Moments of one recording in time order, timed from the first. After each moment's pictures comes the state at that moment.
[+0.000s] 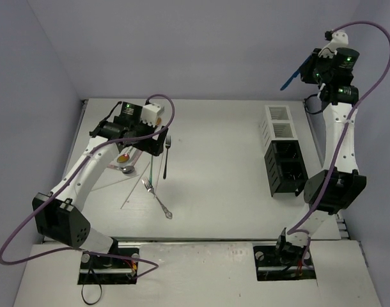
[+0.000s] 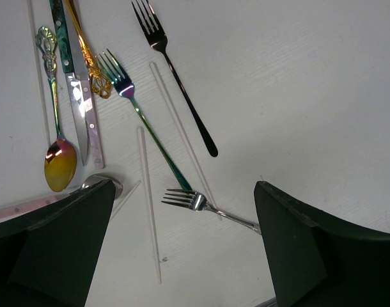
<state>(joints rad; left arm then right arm) -0.34 1.45 1.44 -0.83 0.15 0.09 -0.18 1.78 1.97 -0.41 -0.31 0.11</state>
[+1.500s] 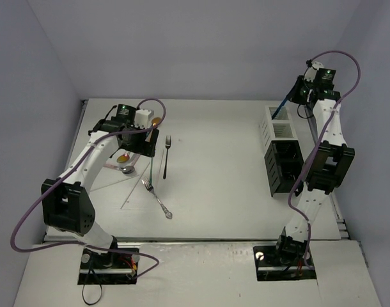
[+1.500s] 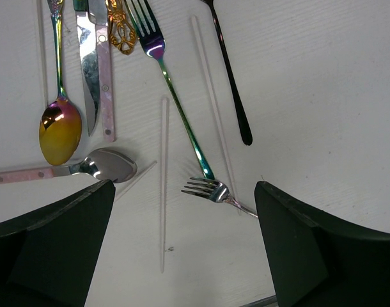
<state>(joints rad) -0.23 1.57 1.39 -0.84 0.15 0.06 -0.24 2.09 2.00 -0.50 -0.37 0.09</state>
